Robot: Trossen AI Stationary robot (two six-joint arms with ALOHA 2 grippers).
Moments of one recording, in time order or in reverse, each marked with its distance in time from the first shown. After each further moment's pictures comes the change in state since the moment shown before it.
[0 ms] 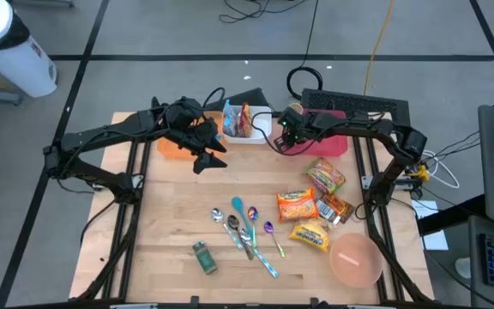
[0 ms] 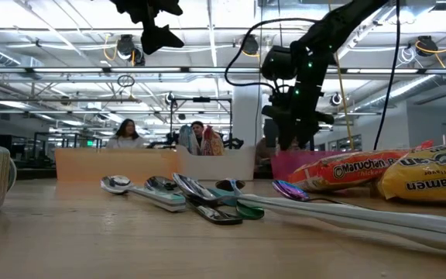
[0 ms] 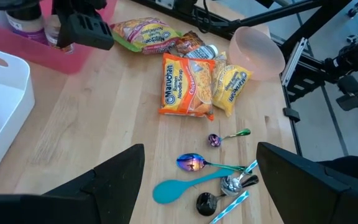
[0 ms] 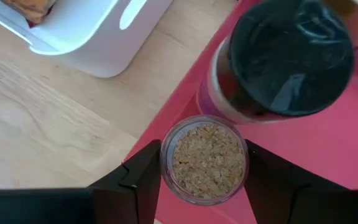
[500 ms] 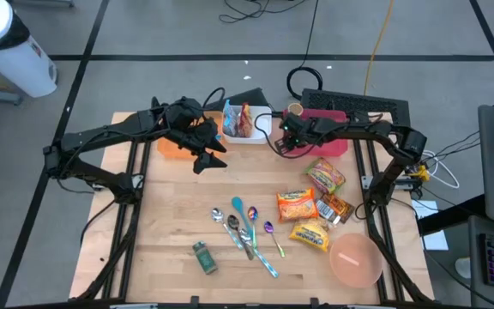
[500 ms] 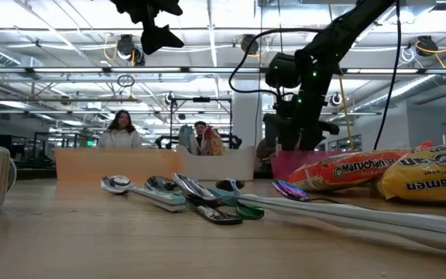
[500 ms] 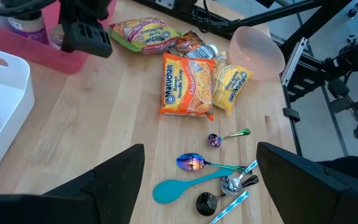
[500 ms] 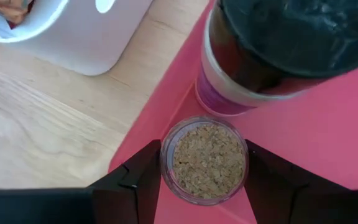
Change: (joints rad) left arm 0.000 0.000 0.000 -0.001 0.000 -0.001; right arm -0.001 0.000 -0.094 0.109 0.000 0.086
